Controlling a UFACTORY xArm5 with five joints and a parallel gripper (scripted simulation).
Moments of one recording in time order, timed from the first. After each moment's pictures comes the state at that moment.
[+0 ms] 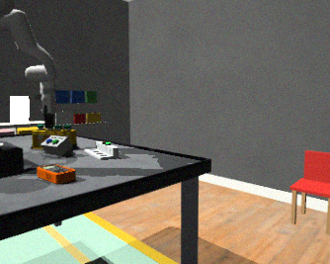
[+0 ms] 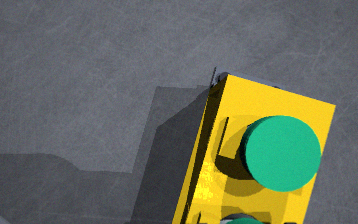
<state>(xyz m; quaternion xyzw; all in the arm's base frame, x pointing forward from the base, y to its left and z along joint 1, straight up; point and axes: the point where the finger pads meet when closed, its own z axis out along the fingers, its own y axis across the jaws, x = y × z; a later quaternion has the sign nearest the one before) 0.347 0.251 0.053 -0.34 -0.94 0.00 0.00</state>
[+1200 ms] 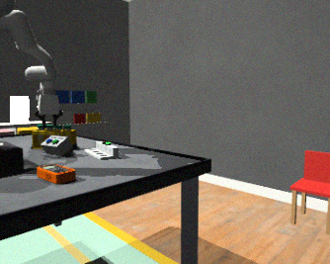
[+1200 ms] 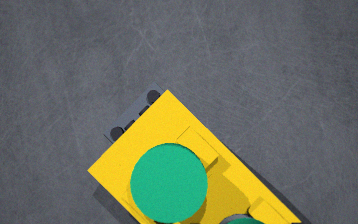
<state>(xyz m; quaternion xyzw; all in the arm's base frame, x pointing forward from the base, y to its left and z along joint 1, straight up) 0.347 0.251 0.051 -0.77 -0.63 0.00 0.00</state>
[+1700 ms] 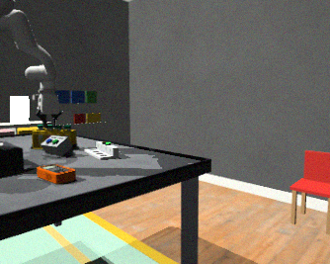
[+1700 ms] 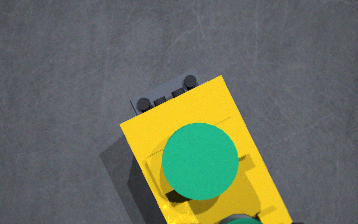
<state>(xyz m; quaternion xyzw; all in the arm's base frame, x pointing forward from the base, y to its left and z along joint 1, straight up) 0.347 0.251 0.052 -0.66 -0.75 0.00 0.00</state>
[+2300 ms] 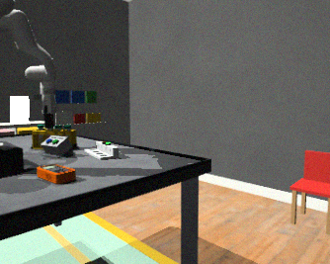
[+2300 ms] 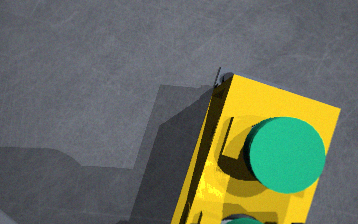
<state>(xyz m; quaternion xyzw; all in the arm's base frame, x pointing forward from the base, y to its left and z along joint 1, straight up) 0.347 0.251 0.052 -0.33 -0.94 0.00 0.00</state>
